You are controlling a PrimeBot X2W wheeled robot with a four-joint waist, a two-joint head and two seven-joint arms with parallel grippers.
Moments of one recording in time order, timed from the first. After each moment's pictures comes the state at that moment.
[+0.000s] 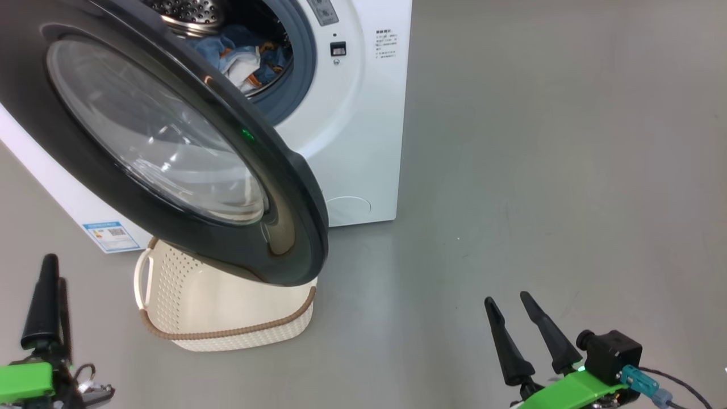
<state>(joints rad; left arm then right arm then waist) -0.10 0.04 0.30 0.03 -1.45 -0.12 0.14 -0.05 -0.05 0.16 0.23 0.37 0.13 -0.25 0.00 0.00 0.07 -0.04</state>
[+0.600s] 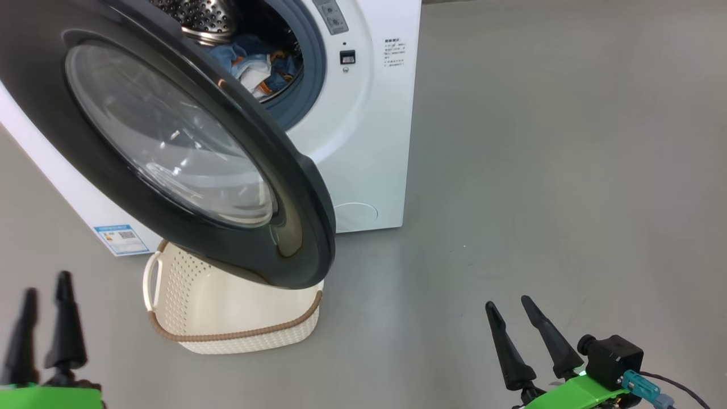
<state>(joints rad) 0.00 0.26 0.06 0.03 -0.88 -0.12 -0.25 -0.03 -0.05 0.16 0.21 0.37 0.13 -0.25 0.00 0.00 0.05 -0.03</state>
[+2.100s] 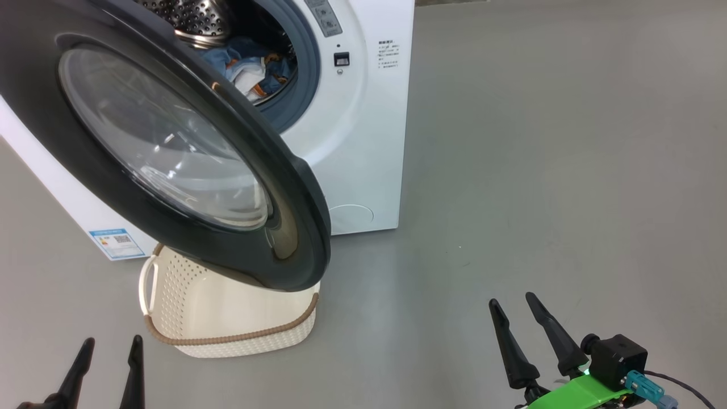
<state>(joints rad) 0.10 0.17 0.09 0.11 -0.25 -0.13 -0.26 -0.02 -0.05 0.14 0.19 0.33 0.13 -0.25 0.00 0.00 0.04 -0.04</state>
